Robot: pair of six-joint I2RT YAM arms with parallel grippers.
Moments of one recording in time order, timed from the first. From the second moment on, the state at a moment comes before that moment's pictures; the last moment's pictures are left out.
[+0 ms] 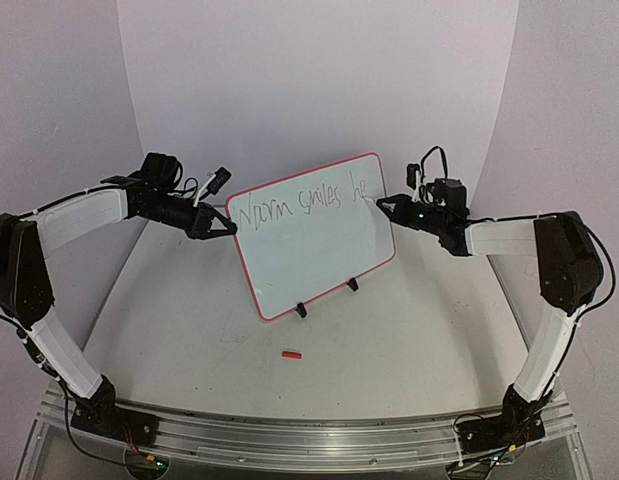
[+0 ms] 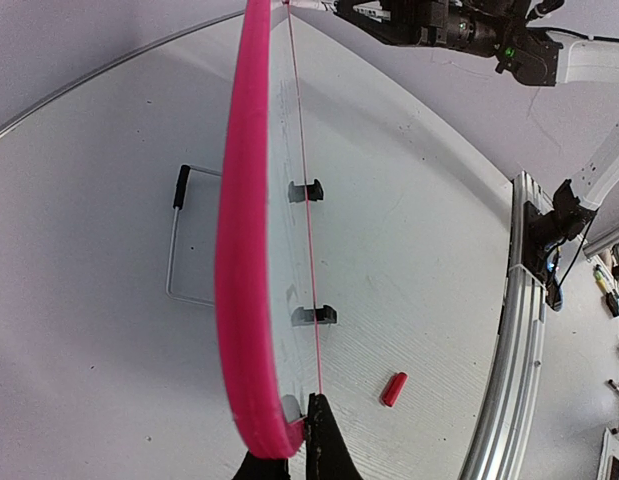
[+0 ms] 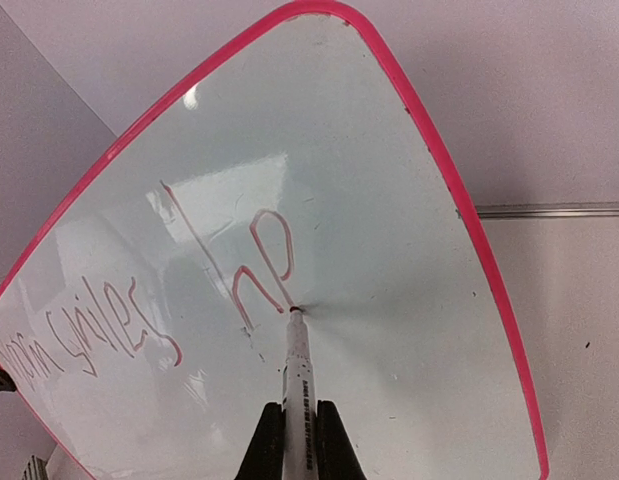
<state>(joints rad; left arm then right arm) -0.33 1.62 1.35 -0.53 0.80 0.24 0.32 1.86 1.18 0.46 -0.39 0.48</state>
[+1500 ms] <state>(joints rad) -0.33 1.62 1.35 -0.53 0.80 0.24 0.30 1.85 1.23 0.44 -0.31 0.48</state>
